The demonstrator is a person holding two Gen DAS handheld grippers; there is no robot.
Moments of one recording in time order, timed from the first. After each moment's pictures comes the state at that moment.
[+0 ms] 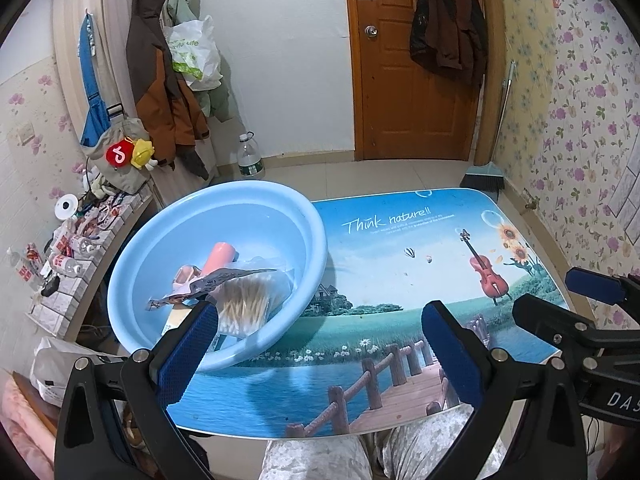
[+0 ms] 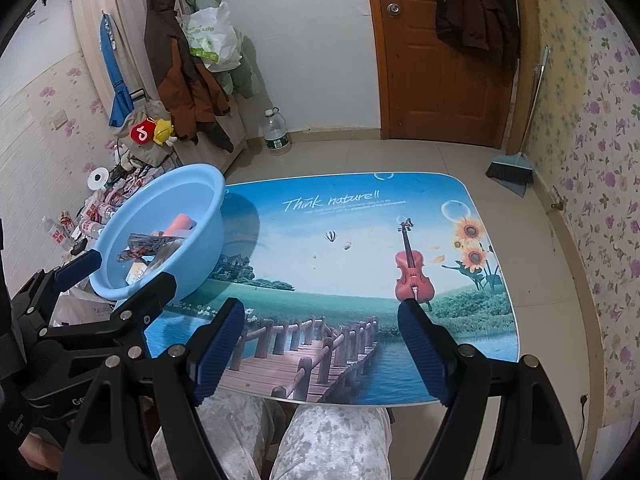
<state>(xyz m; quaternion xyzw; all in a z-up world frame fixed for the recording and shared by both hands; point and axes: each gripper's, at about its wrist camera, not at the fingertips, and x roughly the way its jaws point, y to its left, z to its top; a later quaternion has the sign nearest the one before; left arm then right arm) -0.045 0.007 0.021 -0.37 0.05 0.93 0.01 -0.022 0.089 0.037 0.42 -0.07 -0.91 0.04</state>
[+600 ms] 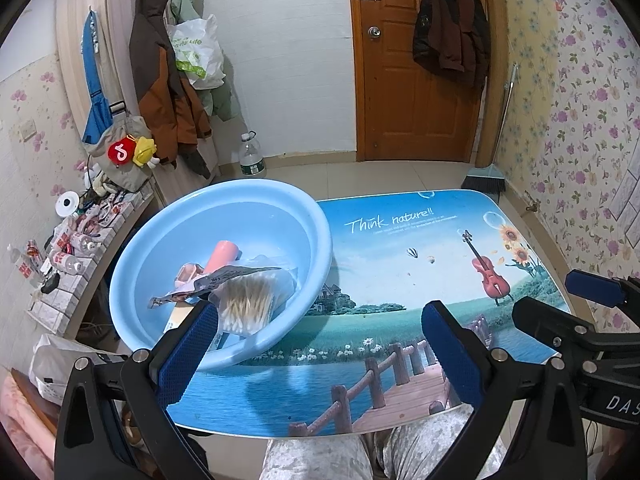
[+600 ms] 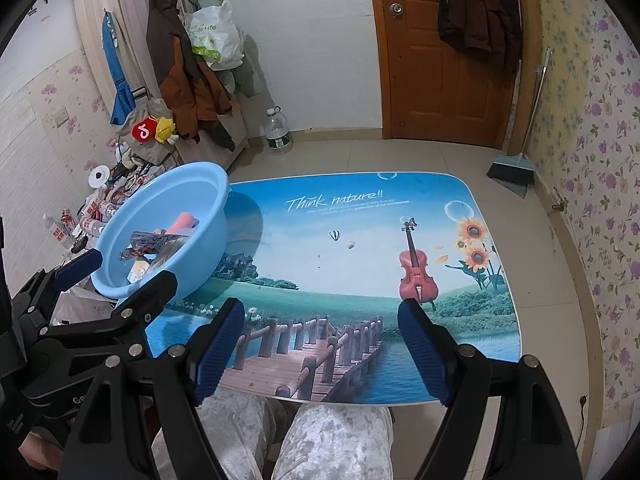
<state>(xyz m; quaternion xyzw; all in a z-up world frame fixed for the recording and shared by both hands) -0.043 0.001 0.021 -0.37 0.04 0.93 0.01 -0.021 0.086 0.037 0.42 -0.06 -0.91 0.04</state>
